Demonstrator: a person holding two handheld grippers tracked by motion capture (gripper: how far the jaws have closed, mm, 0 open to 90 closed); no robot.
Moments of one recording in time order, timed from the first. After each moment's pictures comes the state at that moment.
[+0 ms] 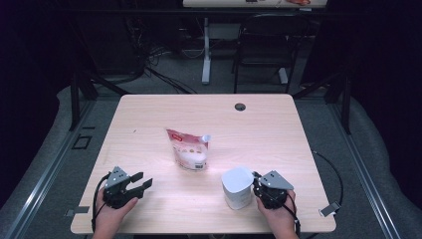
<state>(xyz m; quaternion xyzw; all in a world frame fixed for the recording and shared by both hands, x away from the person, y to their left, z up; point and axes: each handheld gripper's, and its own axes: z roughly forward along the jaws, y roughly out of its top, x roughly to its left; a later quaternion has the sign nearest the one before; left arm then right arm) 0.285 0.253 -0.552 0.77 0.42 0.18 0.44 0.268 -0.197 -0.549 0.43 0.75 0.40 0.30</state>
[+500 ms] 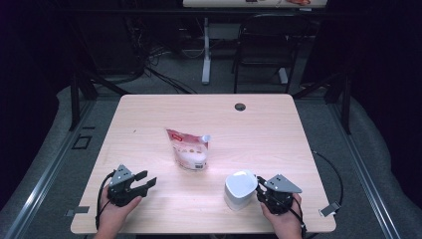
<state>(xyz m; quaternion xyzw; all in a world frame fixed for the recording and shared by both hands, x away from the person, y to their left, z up) 0.291 0.243 -0.550 0.78 0.41 0.17 0.44 0.253 -0.209 -0.546 0.43 0.75 0.41 0.28</state>
